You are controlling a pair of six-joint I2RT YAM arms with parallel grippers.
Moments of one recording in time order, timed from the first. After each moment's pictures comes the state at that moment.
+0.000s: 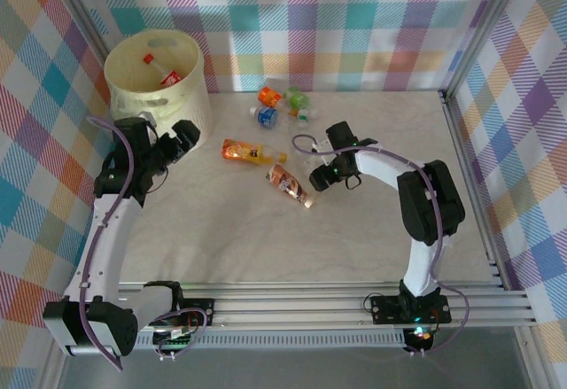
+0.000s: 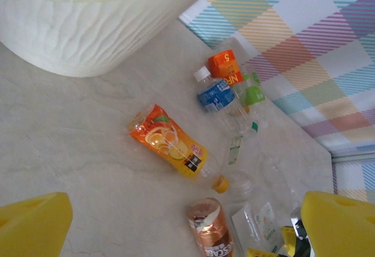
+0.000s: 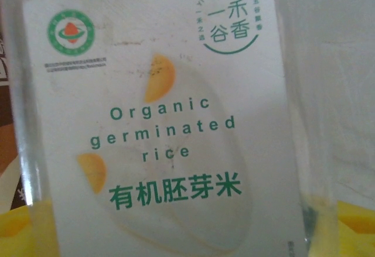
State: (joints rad) left arm 0.00 1.10 1.10 -0.57 0.20 -0.70; right arm 0.44 1.88 1.27 -0.54 -0.11 -0.18
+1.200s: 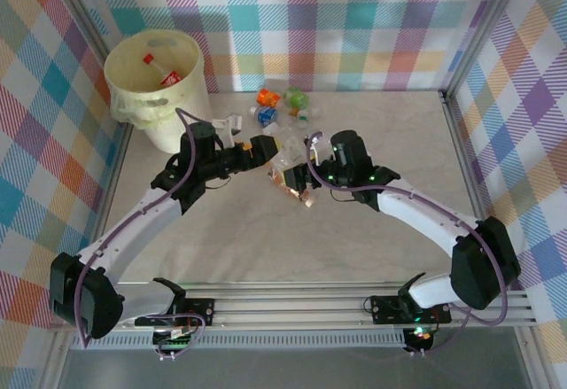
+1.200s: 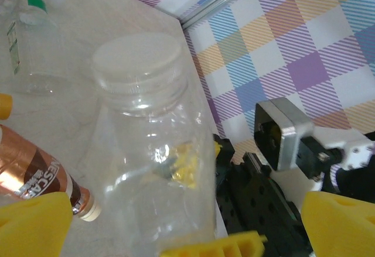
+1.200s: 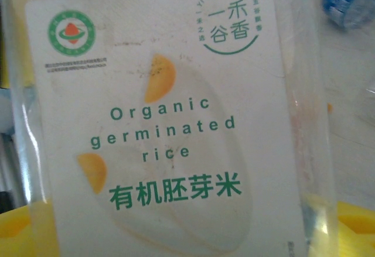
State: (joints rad) left arm -0.46 1.23 1.00 -0.11 0.46 -0.78; right arm 0.63 1.40 0.99 -0.12 -0.38 0.24
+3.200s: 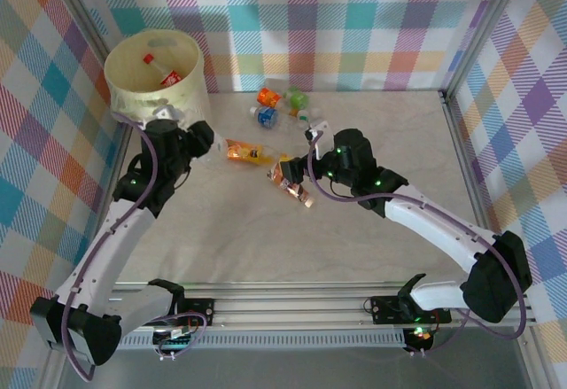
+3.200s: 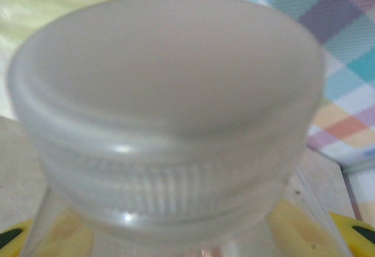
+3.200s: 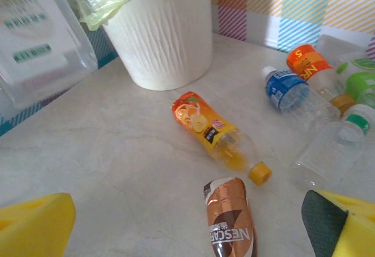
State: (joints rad) left arm -0.25 1.08 1.11 -0.42 -0.15 -0.67; right arm 0.70 1.30 1.02 -0.08 -0.12 0.13
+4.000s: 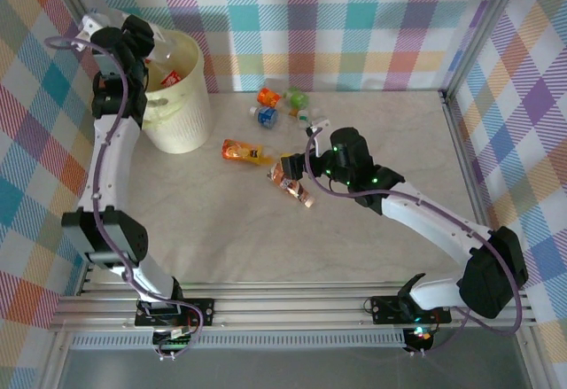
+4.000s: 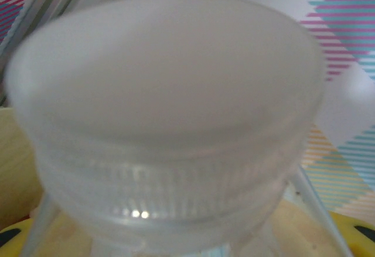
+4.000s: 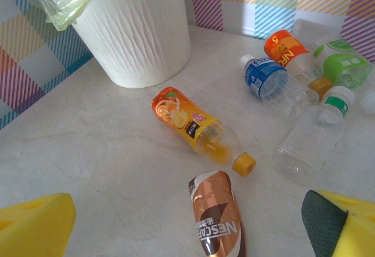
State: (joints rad) left arm 0.06 1.69 1.85 -0.17 -0.20 -0.80; right arm 0.70 1.33 1.04 -0.11 -0.05 0.18
